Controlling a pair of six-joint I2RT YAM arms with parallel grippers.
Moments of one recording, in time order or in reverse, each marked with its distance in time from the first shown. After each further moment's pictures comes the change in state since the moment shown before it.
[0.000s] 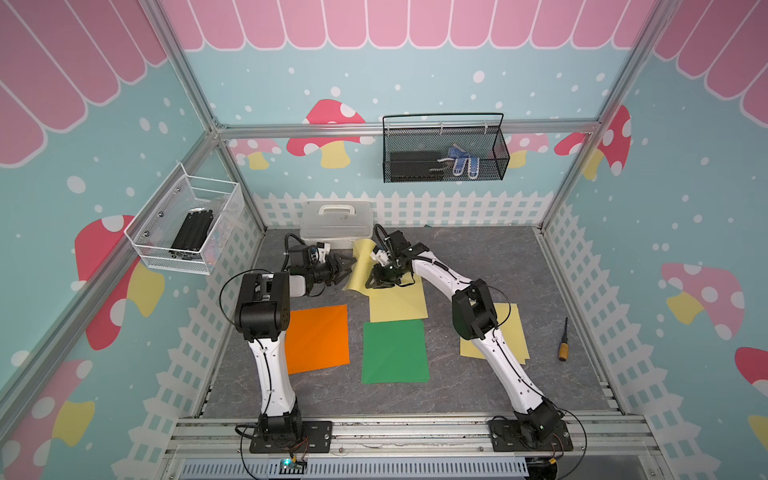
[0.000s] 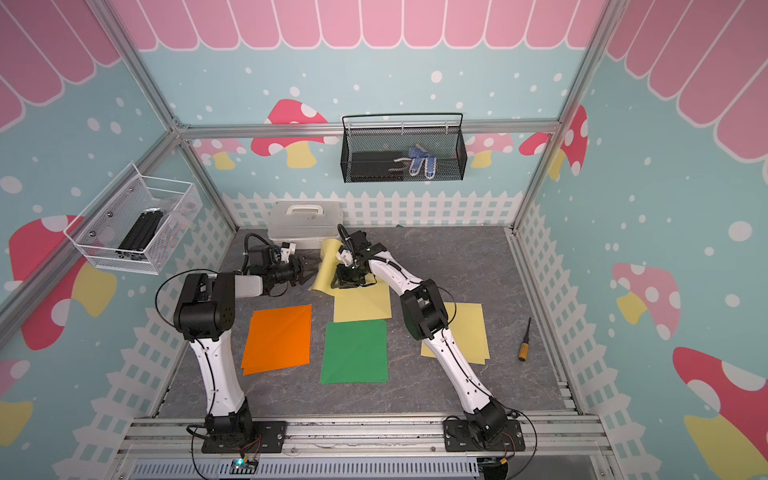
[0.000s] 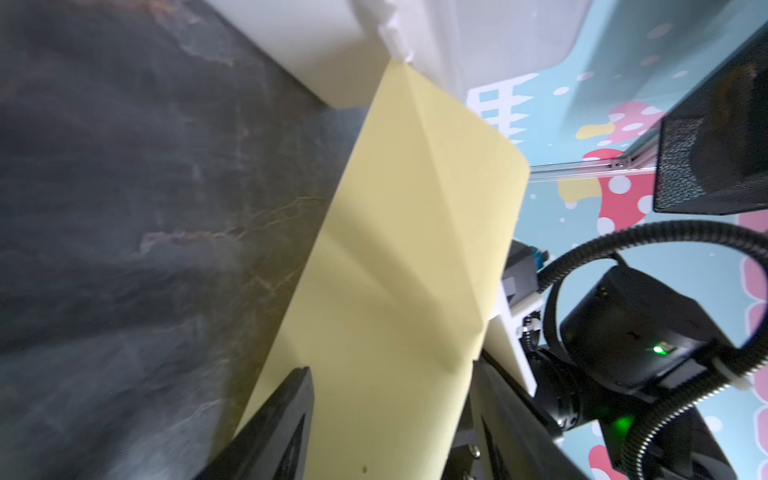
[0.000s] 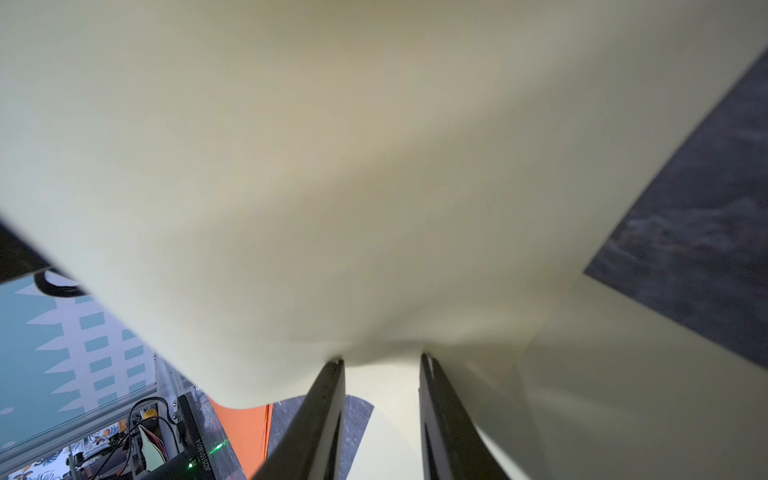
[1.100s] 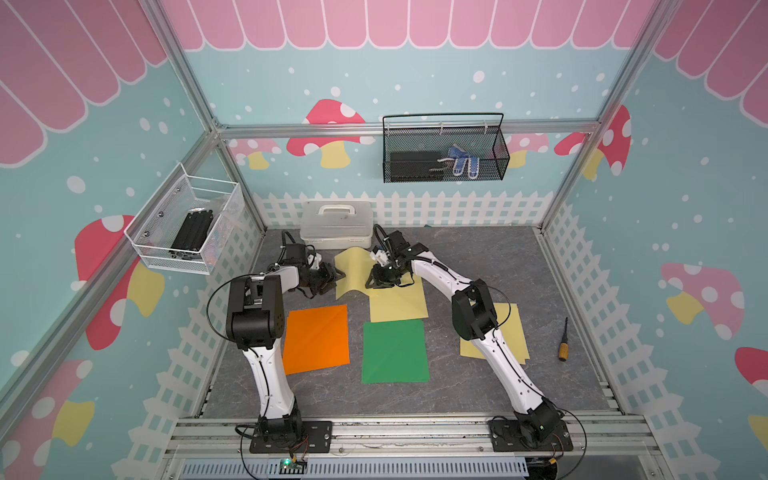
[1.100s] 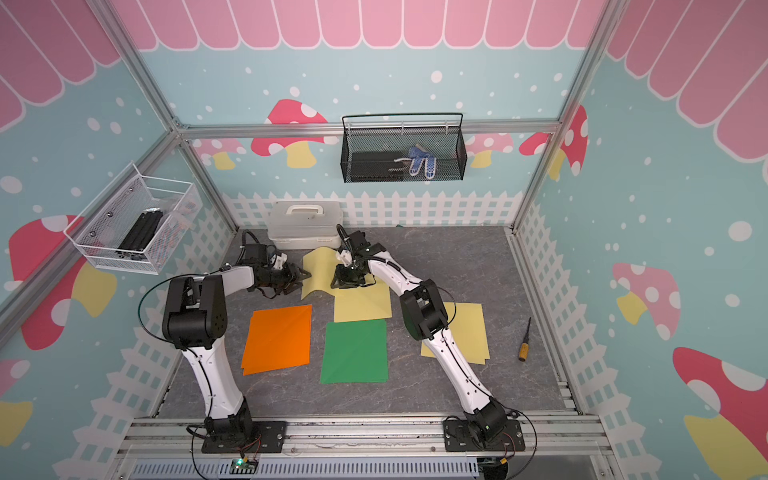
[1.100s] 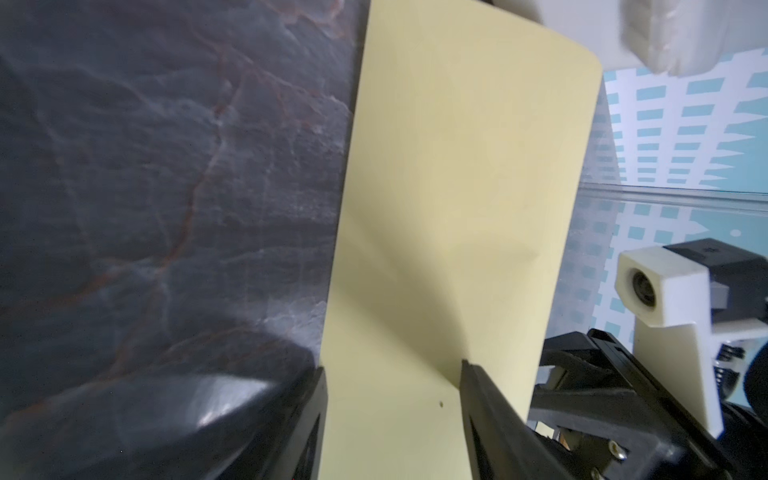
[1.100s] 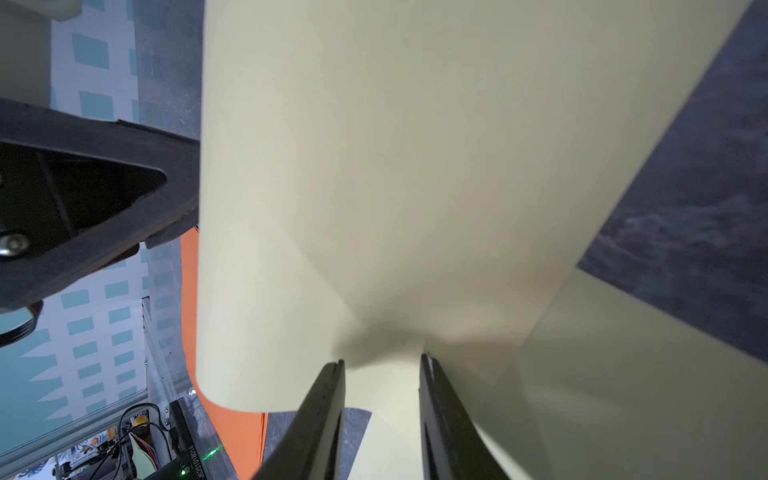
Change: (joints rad) left arm 0.021 -0.111 0.077 -0.693 -0.334 0.354; right arm 0.006 -0.007 -0.005 0.000 0.024 0.000
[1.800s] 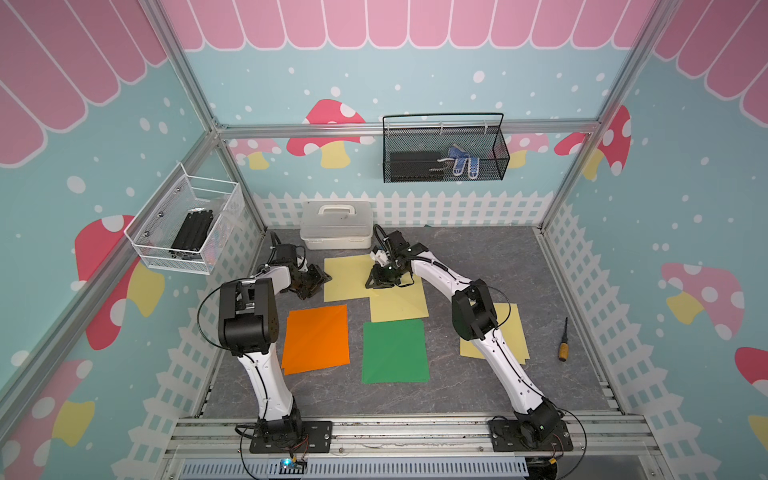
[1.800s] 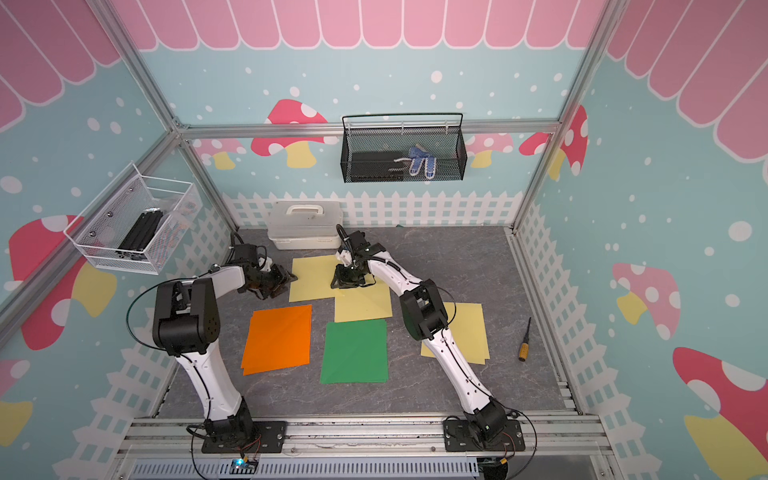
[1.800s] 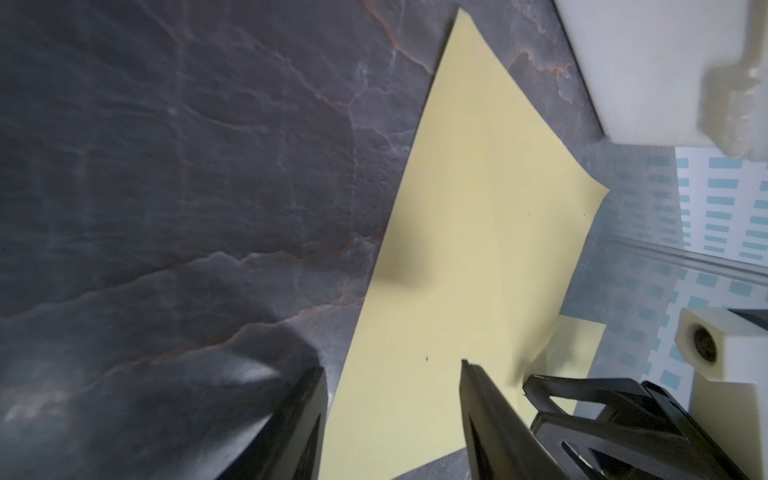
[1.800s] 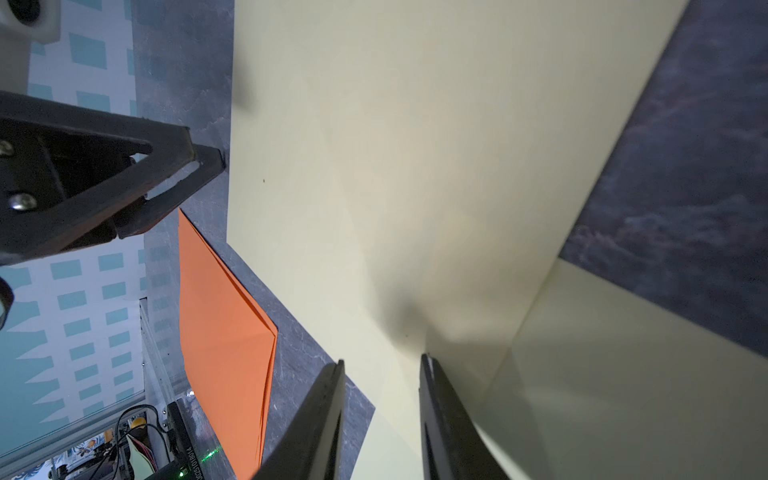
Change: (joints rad) left arm 0.051 -0.048 -0.002 -0.111 -0.164 -0.010; right arm 0.001 -0.002 0.000 0.000 0.006 0.000
